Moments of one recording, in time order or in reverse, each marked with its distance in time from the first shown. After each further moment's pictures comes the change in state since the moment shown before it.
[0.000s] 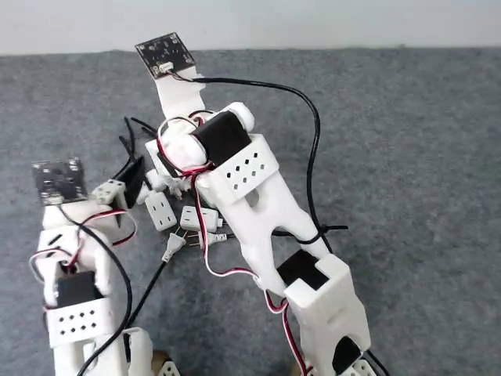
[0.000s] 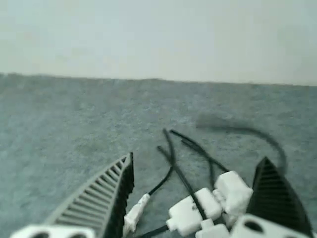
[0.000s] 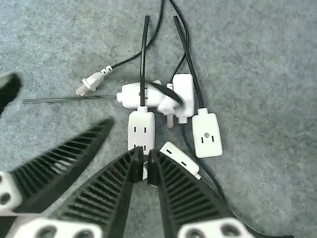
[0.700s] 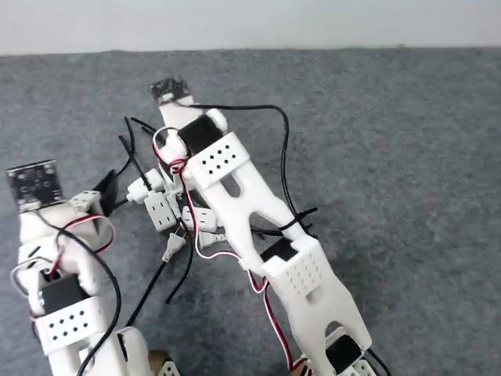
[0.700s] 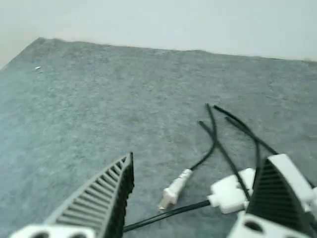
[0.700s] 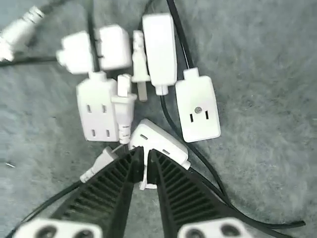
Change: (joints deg) left arm -9.9 0.0 -0.9 6.0 -2.5; right arm 1.9 18.3 0.1 0.0 0.5
